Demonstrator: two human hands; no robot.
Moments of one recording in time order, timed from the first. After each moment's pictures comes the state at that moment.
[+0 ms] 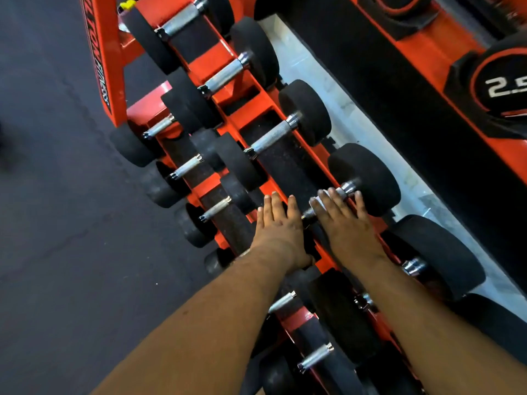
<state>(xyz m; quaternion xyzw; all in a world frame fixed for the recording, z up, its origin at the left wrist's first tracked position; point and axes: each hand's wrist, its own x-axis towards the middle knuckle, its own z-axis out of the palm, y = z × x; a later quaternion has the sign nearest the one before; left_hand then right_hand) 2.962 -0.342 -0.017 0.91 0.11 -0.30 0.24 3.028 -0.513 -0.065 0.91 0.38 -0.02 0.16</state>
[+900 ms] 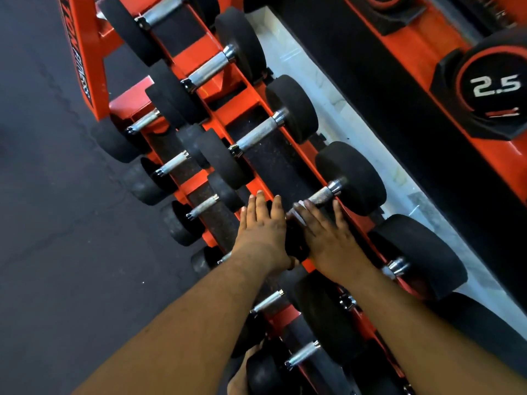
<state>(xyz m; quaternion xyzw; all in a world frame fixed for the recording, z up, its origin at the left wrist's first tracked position) 2.960 -0.342 -0.017 0.91 0.13 -0.29 0.26 3.013 -0.527 -0.072 0.87 0.47 -0.04 0.13</state>
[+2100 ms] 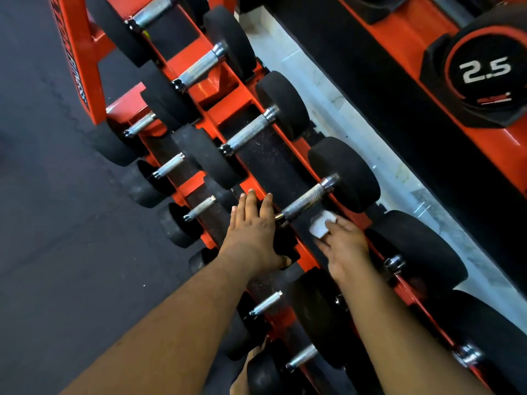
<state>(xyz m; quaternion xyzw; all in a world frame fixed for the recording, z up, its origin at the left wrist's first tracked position) 2.958 -0.339 -0.015 0.92 0.12 -0.27 0.26 3.017 -0.506 -0.059 0.66 -0.35 -0.21 -0.63</state>
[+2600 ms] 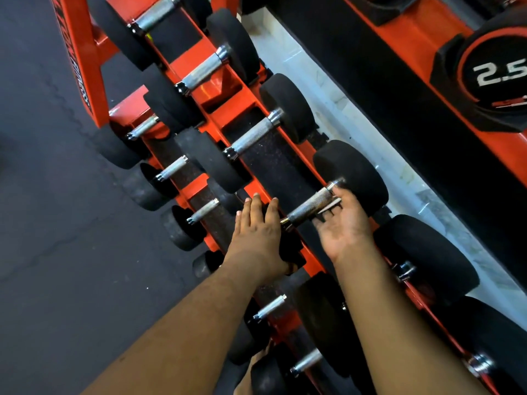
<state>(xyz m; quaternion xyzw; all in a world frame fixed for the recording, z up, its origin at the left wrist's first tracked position) 2.957 -0.338 -0.018 0.92 0.12 -0.26 0.27 3.057 -0.476 -0.043 0.45 -0.37 -0.21 -0.78</state>
